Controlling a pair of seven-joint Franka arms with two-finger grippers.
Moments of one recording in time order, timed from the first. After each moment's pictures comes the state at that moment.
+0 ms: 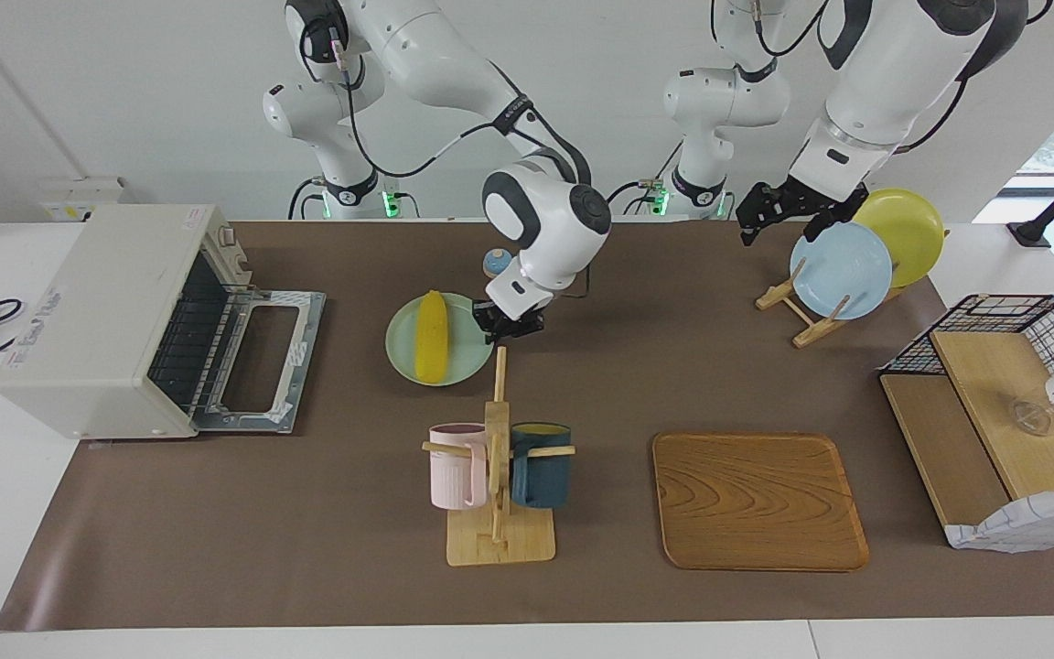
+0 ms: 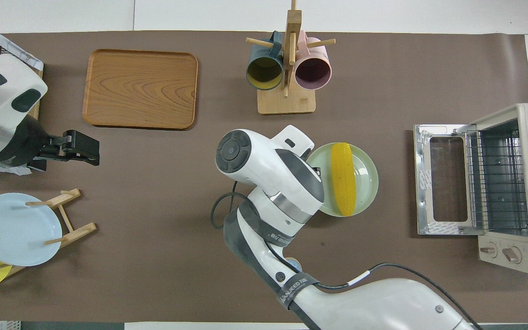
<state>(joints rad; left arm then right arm) -0.17 -0.02 -0.05 -1.60 -0.06 1.48 -0.24 0.66 0.42 -0.04 -1.64 -0.28 1.73 0.72</state>
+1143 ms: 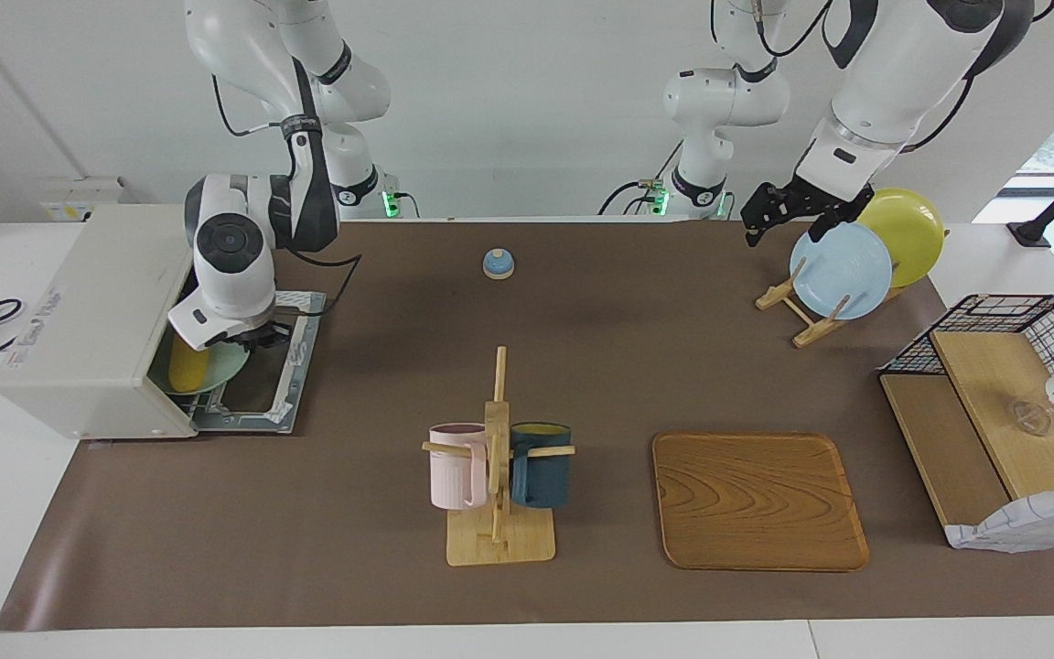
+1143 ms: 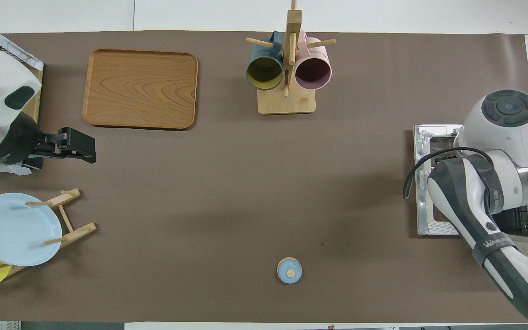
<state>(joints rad) -0.15 -0.02 -0.07 -1.60 -0.05 1.48 -0.24 0.03 0.13 -0.04 -2.07 -0.36 1.98 0.17</state>
